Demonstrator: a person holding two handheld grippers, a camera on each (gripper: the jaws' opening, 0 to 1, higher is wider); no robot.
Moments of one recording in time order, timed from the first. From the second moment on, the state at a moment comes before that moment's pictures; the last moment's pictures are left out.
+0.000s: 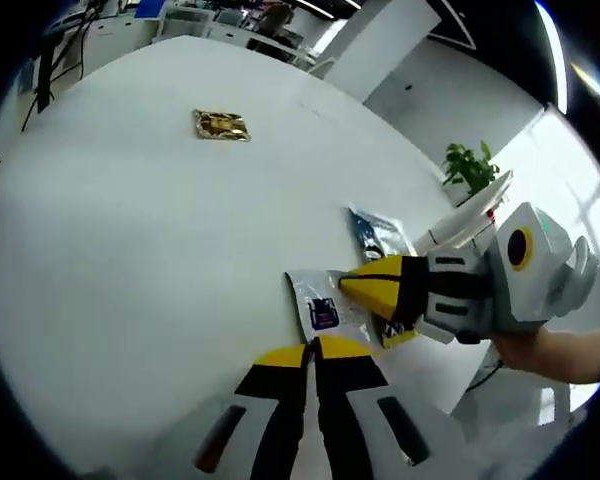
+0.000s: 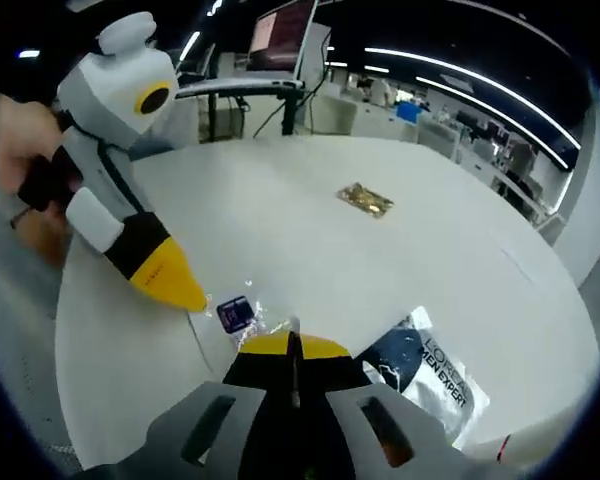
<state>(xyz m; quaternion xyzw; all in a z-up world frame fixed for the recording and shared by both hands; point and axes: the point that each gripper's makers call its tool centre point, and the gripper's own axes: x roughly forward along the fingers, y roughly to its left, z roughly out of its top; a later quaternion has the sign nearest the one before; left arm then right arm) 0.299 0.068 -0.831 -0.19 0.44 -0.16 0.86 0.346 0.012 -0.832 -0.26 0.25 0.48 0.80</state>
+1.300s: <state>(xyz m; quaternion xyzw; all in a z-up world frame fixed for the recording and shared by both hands) 0.331 0.029 -0.830 0.12 0.35 -0.31 0.87 0.363 0.003 -0.806 -0.27 0.21 0.47 0.81</state>
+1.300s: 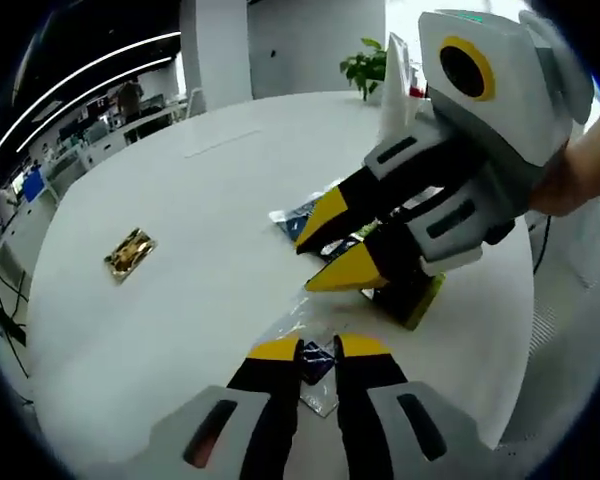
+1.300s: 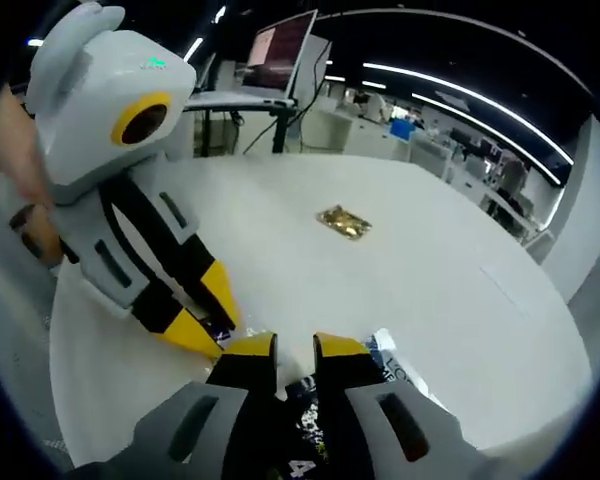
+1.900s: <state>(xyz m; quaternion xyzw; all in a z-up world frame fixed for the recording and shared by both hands) 0.329 0.035 -0.821 0.12 0.35 -0.29 0.88 0.357 -0.005 -0.796 -0.27 0.21 0.47 0.82</state>
